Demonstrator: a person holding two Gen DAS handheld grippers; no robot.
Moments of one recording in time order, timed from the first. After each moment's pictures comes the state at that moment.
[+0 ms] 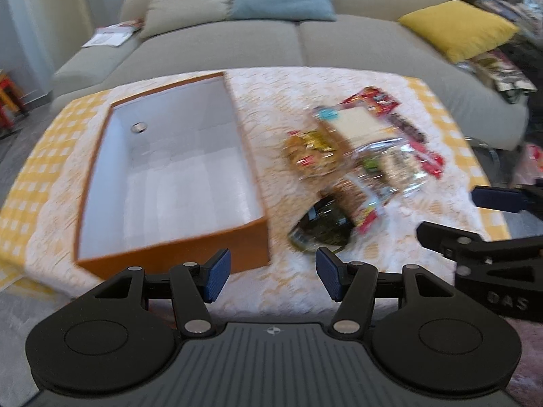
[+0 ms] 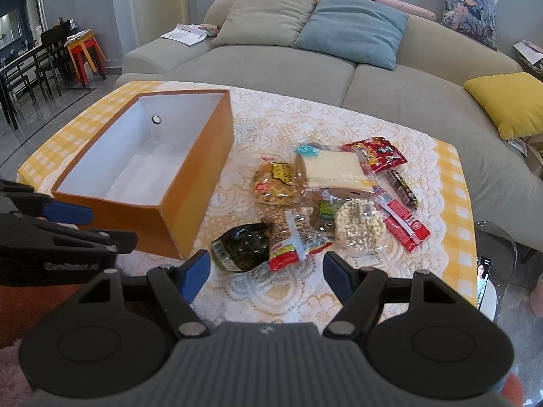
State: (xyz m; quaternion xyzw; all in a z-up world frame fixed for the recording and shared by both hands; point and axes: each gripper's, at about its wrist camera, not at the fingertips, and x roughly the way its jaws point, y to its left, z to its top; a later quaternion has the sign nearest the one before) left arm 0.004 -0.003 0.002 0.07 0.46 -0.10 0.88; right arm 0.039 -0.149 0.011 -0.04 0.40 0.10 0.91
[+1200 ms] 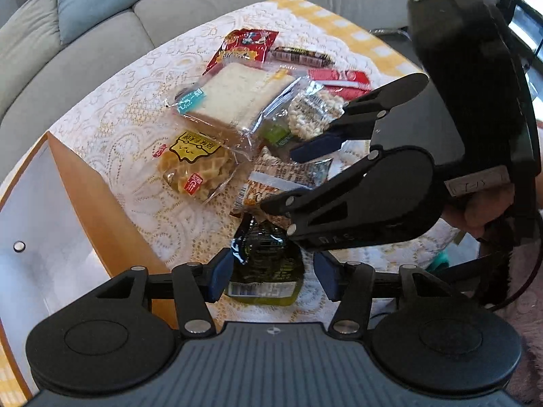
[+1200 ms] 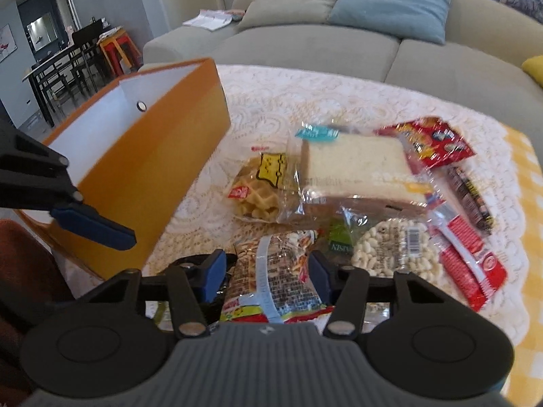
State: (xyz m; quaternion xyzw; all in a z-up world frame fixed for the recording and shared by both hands) left arm 0.090 -0.090 -0.065 0.27 0.50 -0.28 0.77; right arm 0.173 -0.179 -0.103 0.00 0.44 0.21 0.88
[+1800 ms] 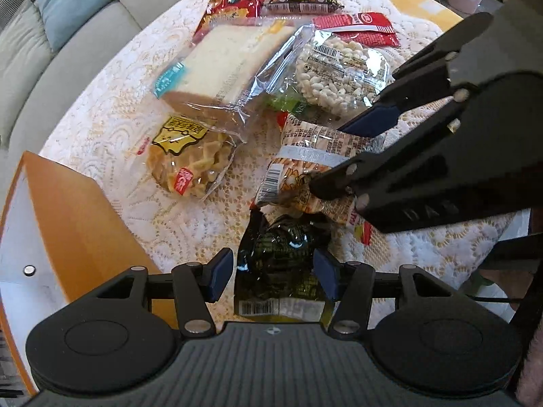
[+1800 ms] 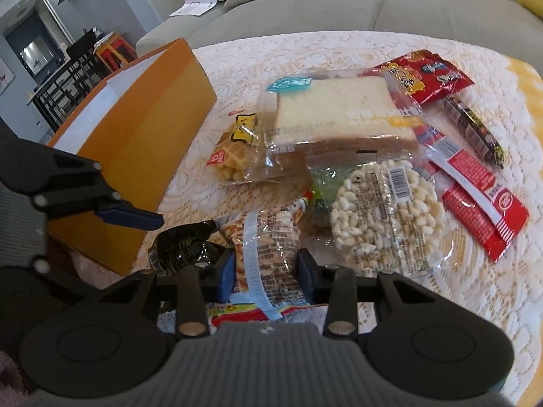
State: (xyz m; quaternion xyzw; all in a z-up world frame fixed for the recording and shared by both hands) left arm 0.111 -0.124 -0.120 0.36 0.52 -0.24 0.74; right arm 0.172 -0.217 -0.123 0.08 0.48 0.22 0.85
